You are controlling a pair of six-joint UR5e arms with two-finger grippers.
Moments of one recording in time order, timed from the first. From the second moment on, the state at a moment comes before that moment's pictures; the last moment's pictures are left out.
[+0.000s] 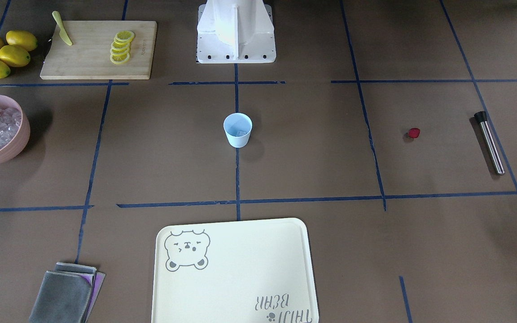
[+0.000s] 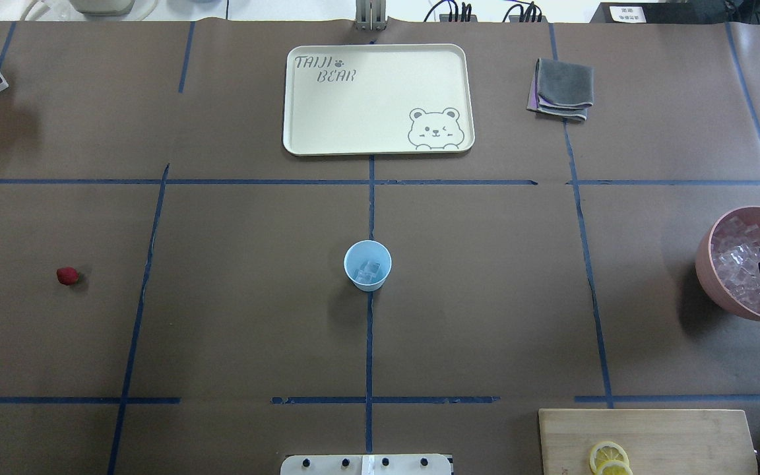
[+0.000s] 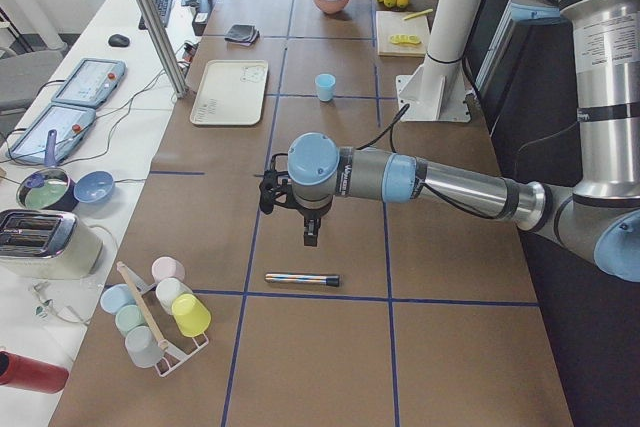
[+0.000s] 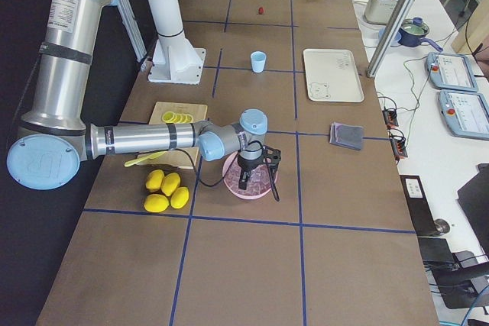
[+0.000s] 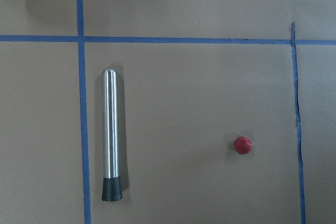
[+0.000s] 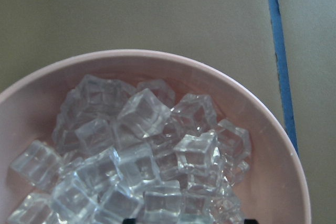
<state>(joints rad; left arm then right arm) -1.57 -1.38 -1.97 -1.46 -2.59 -0.03 1.09 -1.80 1.82 -1.29 2.20 0.73</state>
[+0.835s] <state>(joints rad) -1.57 -1.38 -1.97 -1.46 -2.60 -0.03 1.08 -1.80 1.82 -1.29 2.21 0.74</state>
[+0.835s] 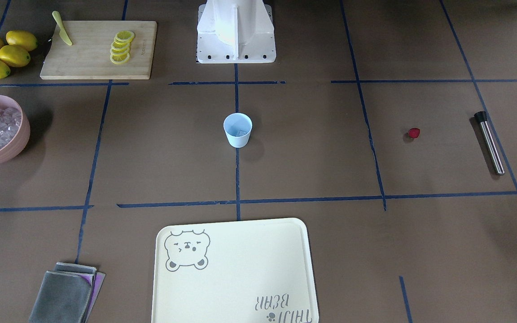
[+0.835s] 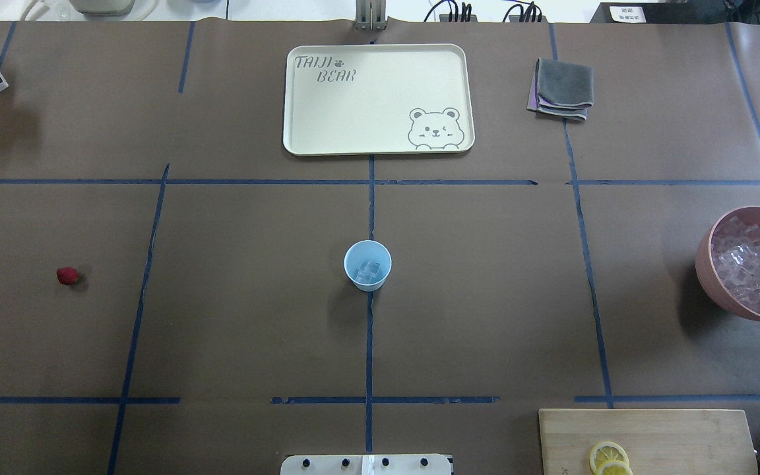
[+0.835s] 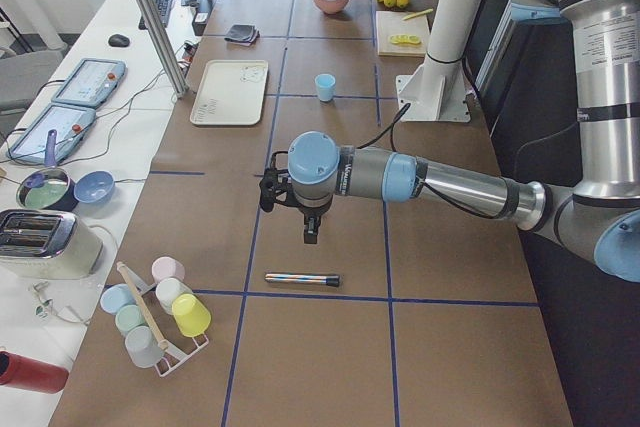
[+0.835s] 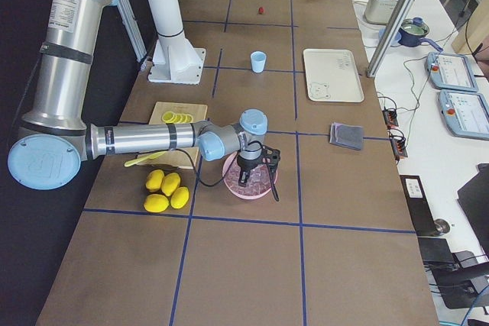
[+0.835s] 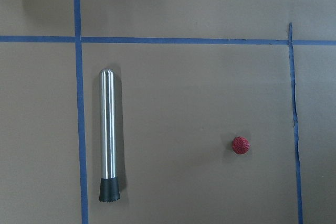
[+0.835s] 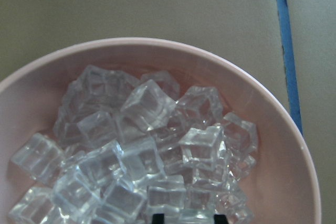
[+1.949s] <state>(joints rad) -1.57 -1.38 -1.98 -1.46 -2.60 -0.03 1.08 -1.57 1.97 -1.30 2.32 0.96</state>
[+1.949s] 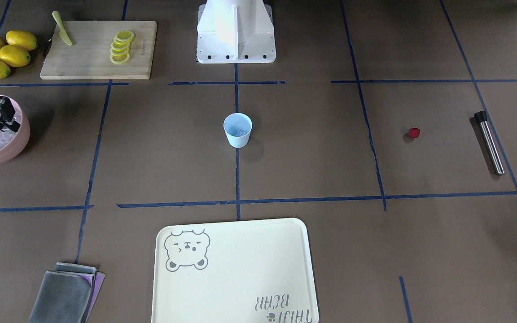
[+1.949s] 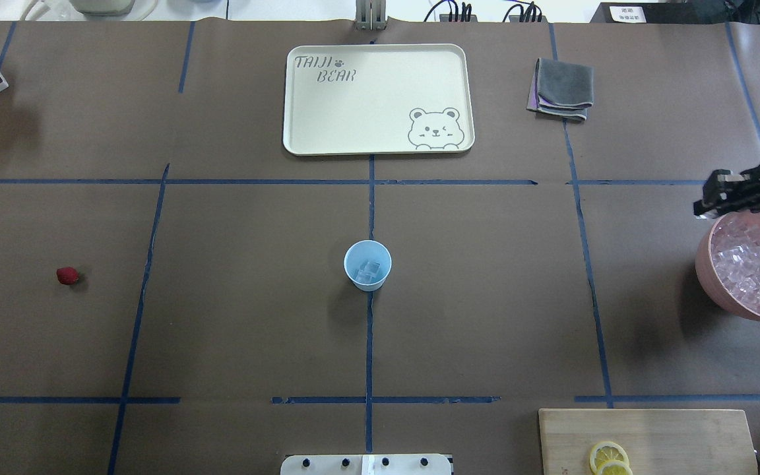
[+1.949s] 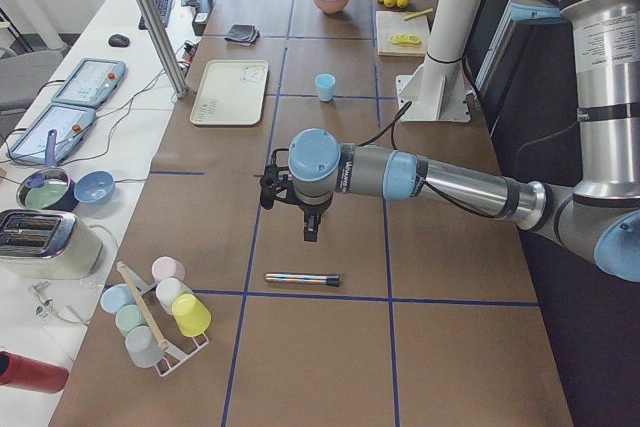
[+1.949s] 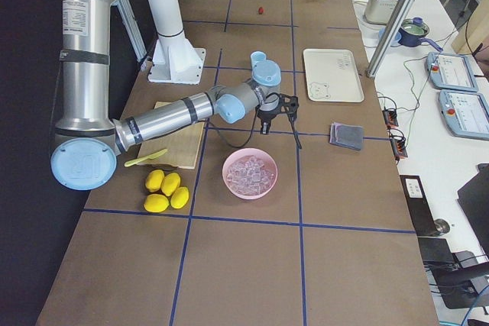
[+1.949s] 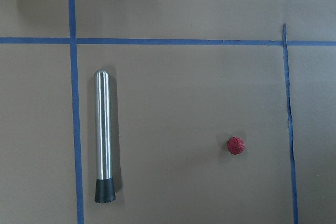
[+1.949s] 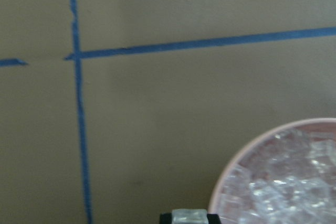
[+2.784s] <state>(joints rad) -1.57 -1.38 -2.00 -1.46 -2.60 -0.04 0.62 -1.02 1.83 -1.31 2.03 1.68</state>
